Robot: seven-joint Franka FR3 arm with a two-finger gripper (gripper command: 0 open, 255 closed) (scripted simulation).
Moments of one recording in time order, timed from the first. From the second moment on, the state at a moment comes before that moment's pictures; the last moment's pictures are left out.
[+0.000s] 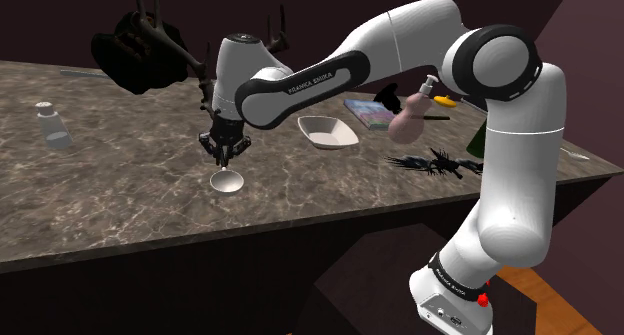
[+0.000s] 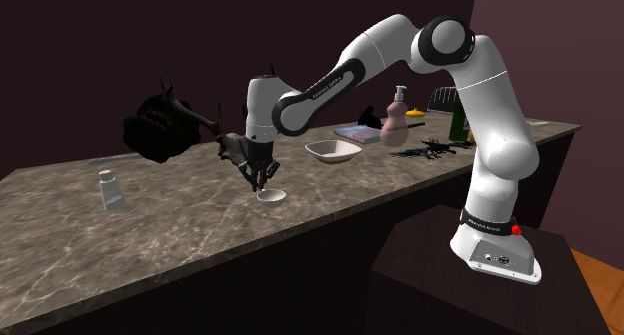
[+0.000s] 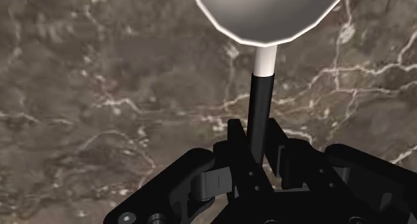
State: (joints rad) arm 0.10 0.47 0.39 -1.75 -0.28 2.32 1.08
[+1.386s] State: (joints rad) arm 0.08 0.37 0.42 -1.65 -0.22 2.13 1.03
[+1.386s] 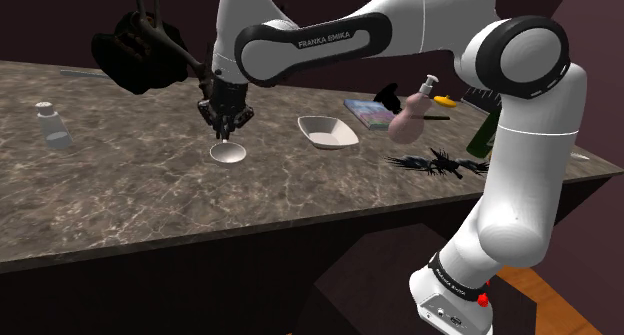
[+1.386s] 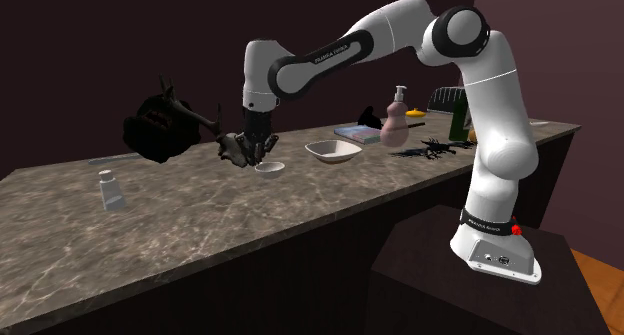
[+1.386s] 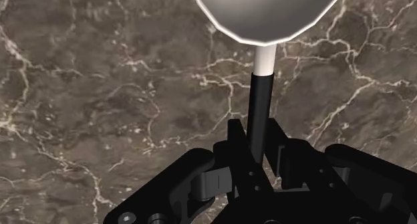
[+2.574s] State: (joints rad) arm 0.00 0.23 0.42 -1.66 -0.13 2.02 0.92
